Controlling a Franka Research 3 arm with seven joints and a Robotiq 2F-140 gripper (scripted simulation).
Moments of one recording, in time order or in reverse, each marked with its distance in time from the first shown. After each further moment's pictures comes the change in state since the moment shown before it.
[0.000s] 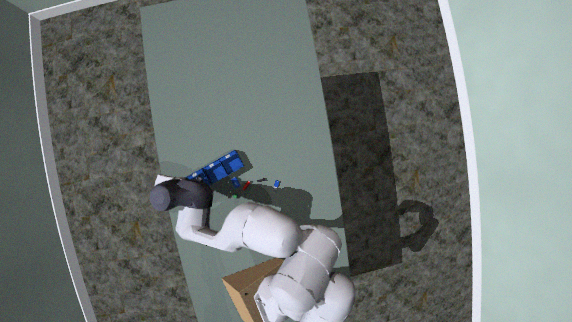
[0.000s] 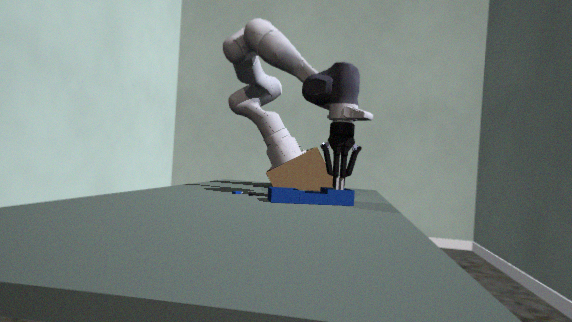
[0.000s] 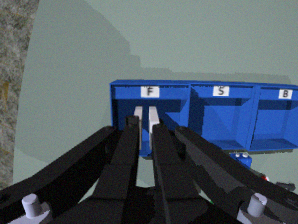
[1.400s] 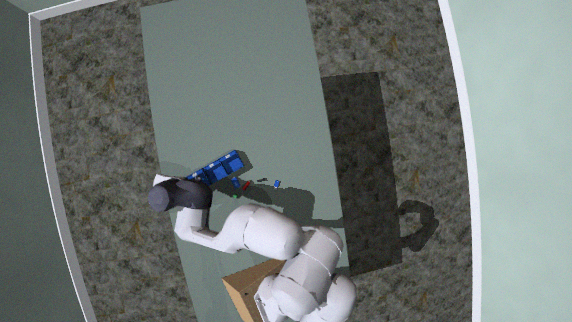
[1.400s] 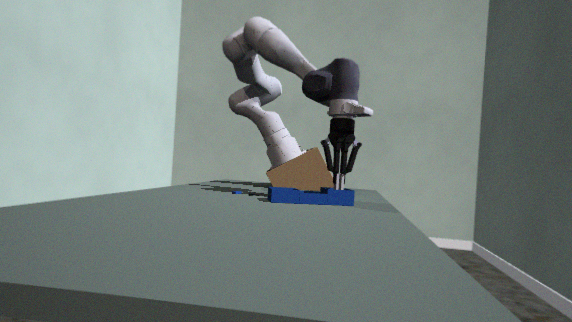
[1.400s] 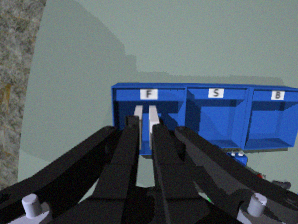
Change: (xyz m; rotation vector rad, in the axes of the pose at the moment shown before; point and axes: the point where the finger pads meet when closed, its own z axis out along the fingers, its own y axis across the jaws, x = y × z) arm 0.004 0.001 -0.012 0.002 0.010 0.005
